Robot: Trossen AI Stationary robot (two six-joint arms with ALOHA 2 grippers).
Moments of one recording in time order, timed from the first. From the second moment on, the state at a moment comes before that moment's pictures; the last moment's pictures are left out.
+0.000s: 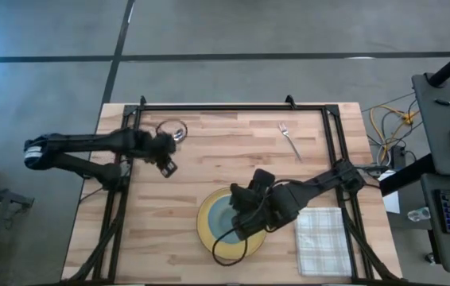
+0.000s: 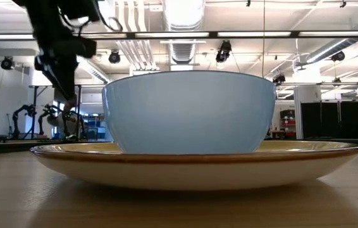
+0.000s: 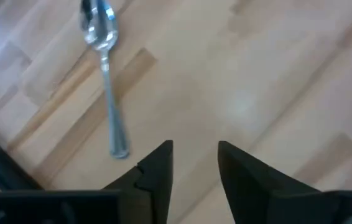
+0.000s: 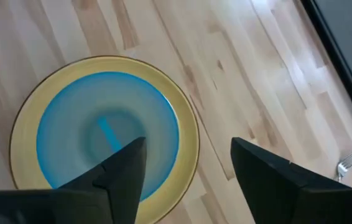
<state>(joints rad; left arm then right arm) 0.17 1.09 0.87 -1.04 -0.23 -0.55 0.46 2.11 2.35 -1.57 0.52 0.76</state>
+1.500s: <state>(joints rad) 0.75 1.61 0.87 -0.73 -0.05 -0.01 0.29 1.71 1.66 -1.38 0.54 1.07</state>
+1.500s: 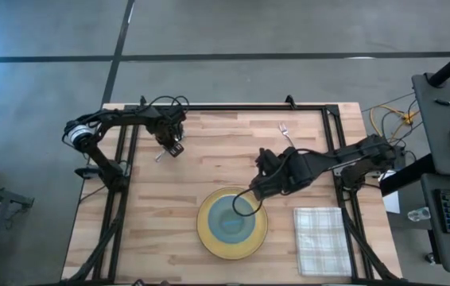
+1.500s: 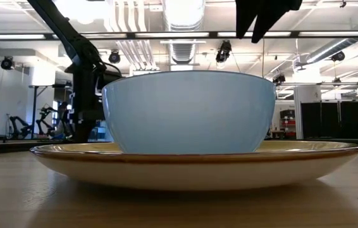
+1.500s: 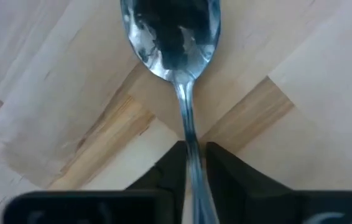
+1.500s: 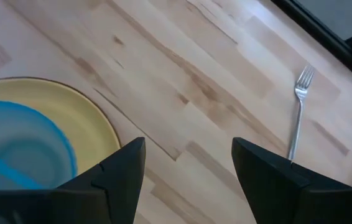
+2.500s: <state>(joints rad) -0.05 1.22 0.98 -0.85 0.12 -0.47 0.29 1.62 1.64 -1.08 0.53 1.17</state>
